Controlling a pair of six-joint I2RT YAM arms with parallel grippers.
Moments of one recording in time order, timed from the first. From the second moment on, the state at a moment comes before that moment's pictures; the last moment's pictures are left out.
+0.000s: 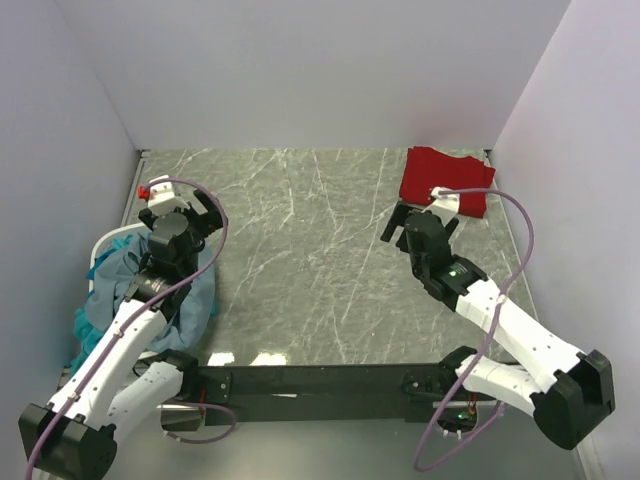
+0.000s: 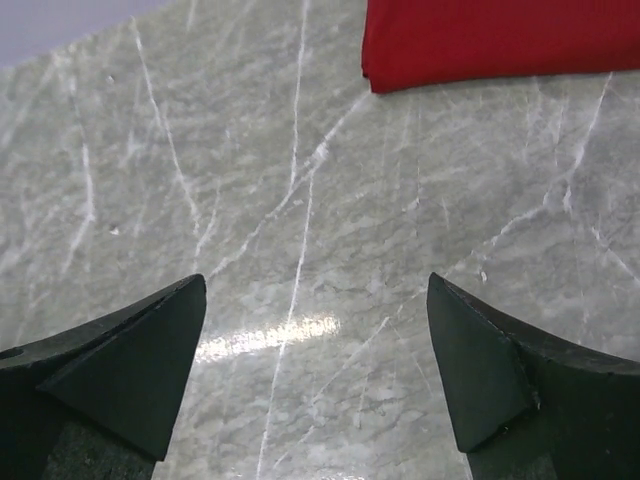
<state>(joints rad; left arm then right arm) -0.33 0.83 0.73 -0.04 -0.49 -0.39 0.55 1.01 0.76 -0.23 0.60 0.54</state>
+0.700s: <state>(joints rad) -0.31 0.85 0.71 -0.20 -0.73 -0.58 0.50 0.94 0.74 -0.10 0.50 0.56</state>
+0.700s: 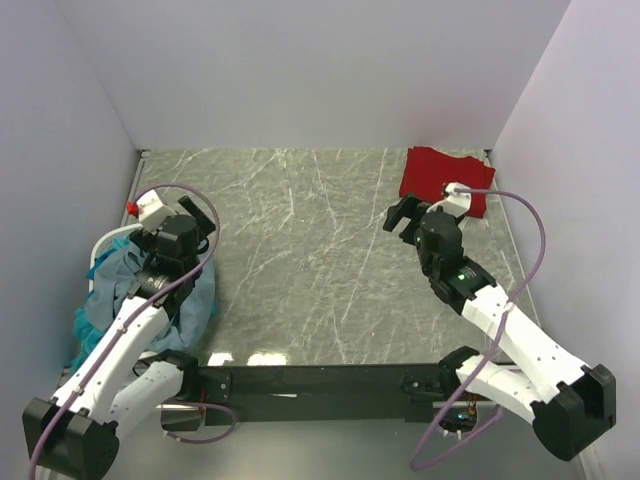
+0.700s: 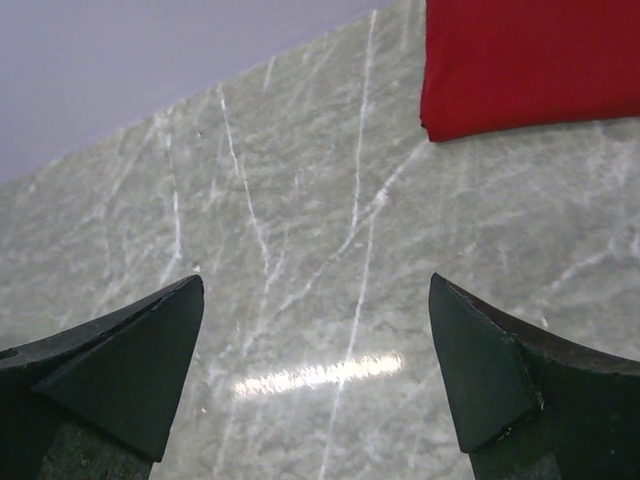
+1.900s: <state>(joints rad) -0.23 0.83 0.57 -0.56 -0.89 -1.04 0.25 1.31 0.84 0.20 -0.12 0.66</state>
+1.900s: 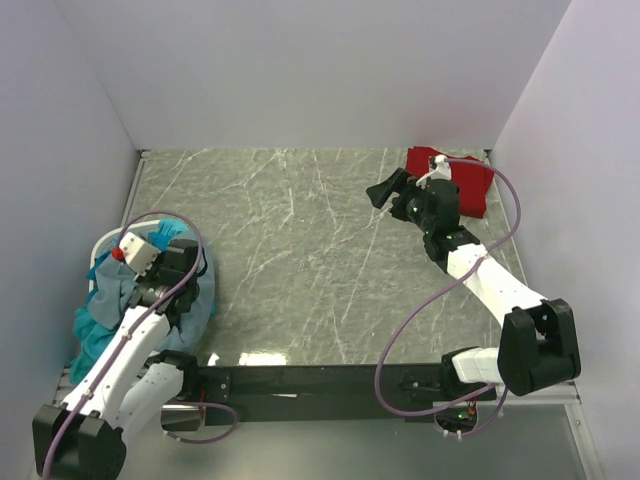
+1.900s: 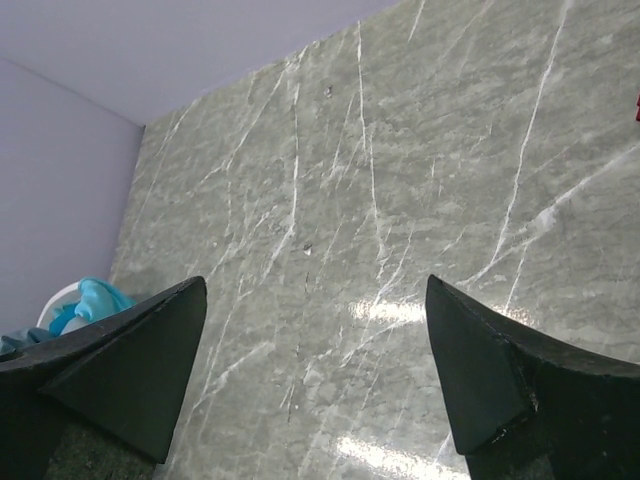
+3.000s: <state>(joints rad) -0.41 1.37 1.68 -0.05 0.12 -0.49 0.21 1.16 0.88 0.09 0.03 0.56</state>
